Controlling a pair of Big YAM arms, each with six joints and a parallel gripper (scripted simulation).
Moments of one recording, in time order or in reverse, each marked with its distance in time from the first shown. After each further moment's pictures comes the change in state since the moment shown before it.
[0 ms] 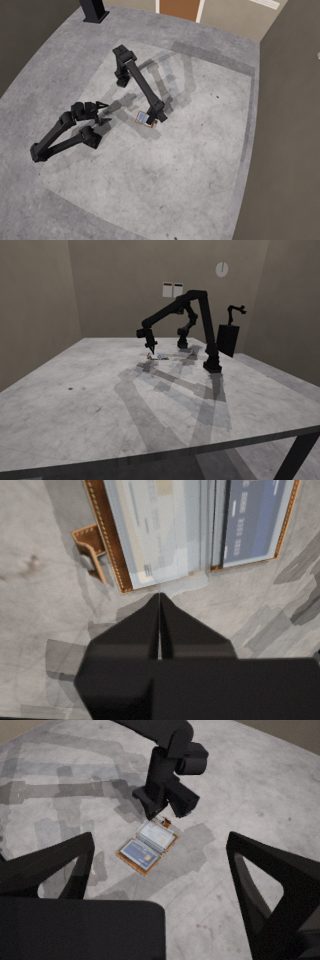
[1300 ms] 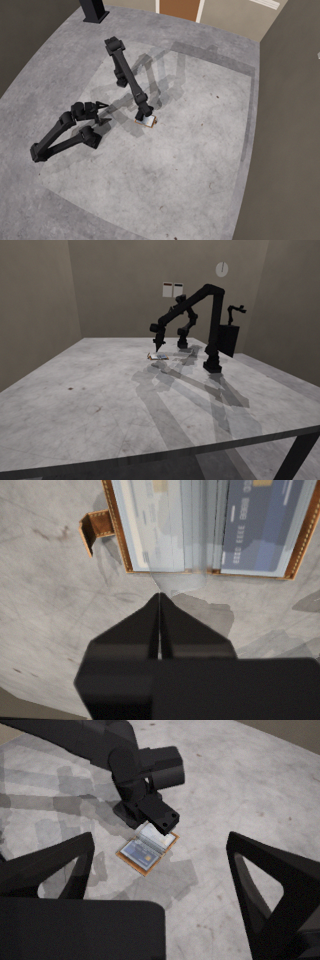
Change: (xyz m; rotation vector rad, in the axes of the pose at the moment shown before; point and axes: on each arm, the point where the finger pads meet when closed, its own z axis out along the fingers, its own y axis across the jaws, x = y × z) left arm -0.003 -0.031 -0.013 -0.451 0.058 -0.050; right arm 0.000 0.000 0.000 0.000 0.000 0.003
